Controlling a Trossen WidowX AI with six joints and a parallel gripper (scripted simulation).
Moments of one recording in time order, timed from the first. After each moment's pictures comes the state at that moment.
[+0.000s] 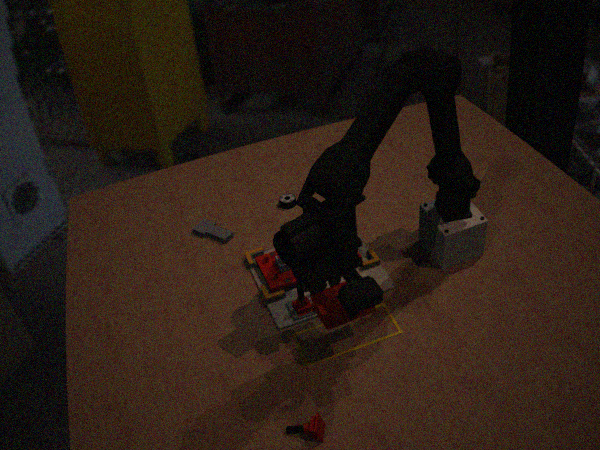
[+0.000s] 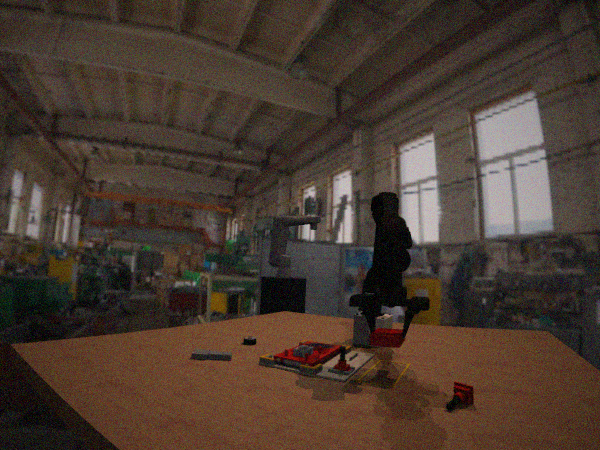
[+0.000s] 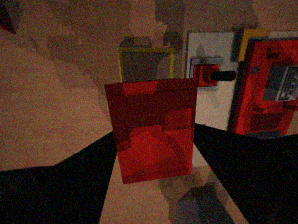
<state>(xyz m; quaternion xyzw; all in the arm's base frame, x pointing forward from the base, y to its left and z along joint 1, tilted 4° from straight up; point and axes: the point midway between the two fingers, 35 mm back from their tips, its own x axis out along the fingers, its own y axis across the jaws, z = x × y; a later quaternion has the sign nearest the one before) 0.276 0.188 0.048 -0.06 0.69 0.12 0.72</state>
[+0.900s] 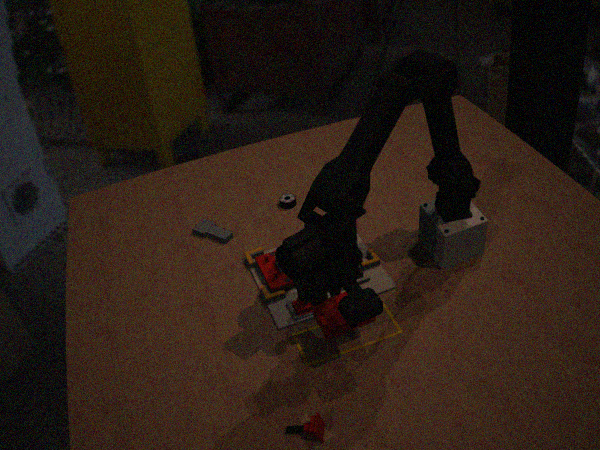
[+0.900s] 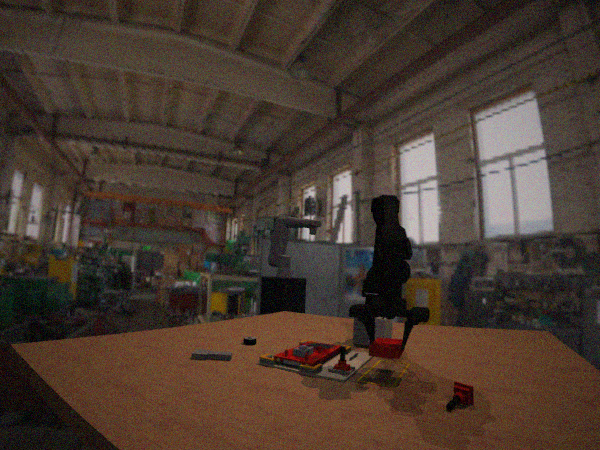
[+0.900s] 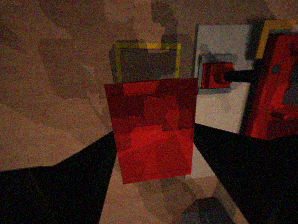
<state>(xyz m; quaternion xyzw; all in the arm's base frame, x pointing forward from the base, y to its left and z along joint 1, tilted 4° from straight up) 0.277 0.191 0.023 -0.06 0.69 0.12 0.72</state>
